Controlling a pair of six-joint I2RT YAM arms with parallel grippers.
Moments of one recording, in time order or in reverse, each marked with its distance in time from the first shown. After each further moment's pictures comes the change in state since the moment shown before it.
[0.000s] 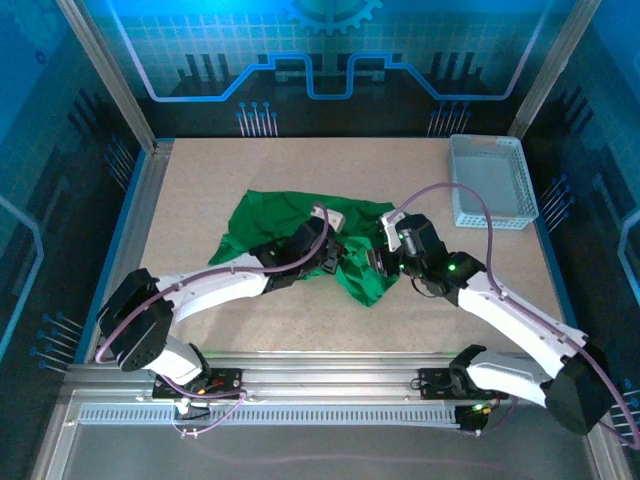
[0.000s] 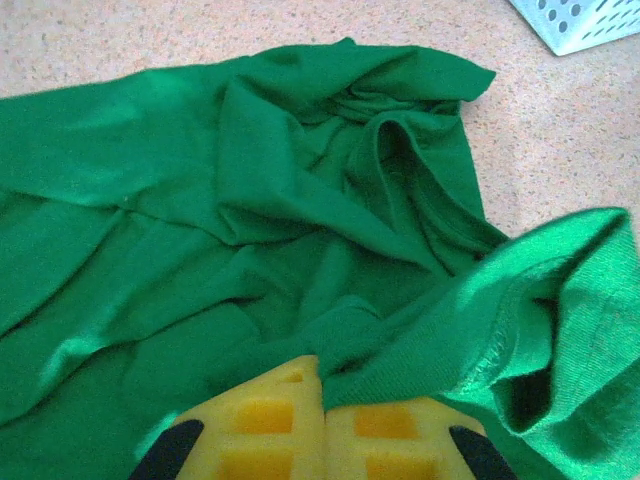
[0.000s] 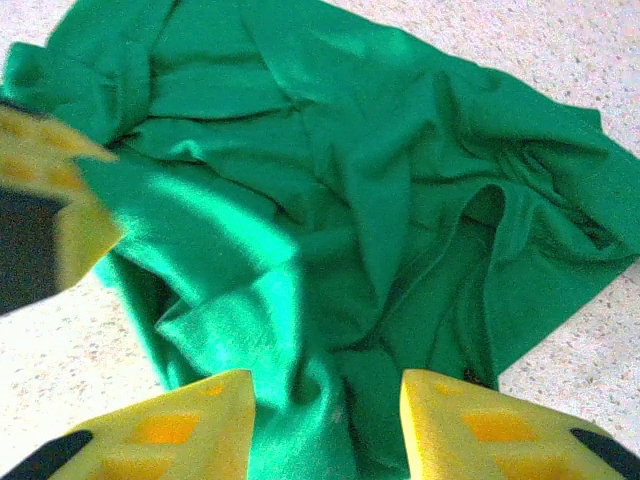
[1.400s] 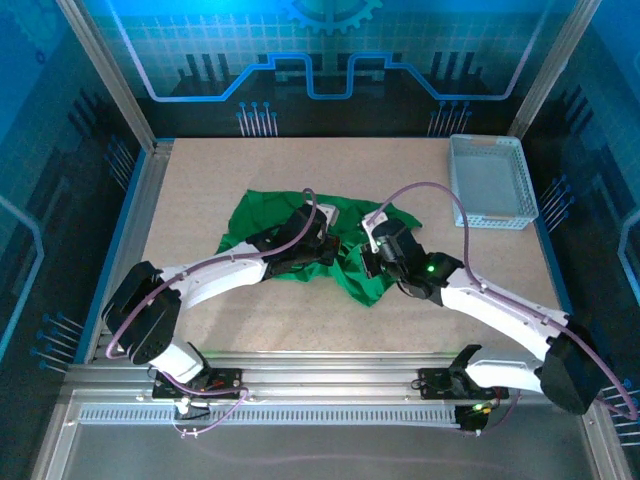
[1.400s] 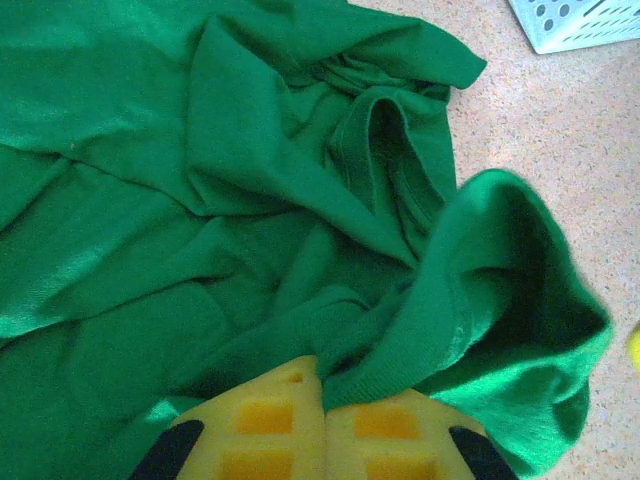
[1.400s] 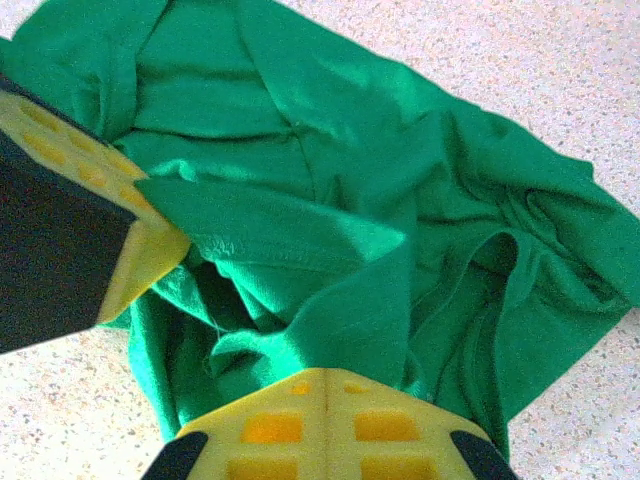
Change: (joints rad) left arm 0.088 0.040 0.024 -0.013 0.190 -0.096; right arm 0.103 0.118 0.016 0.111 0.168 0.003
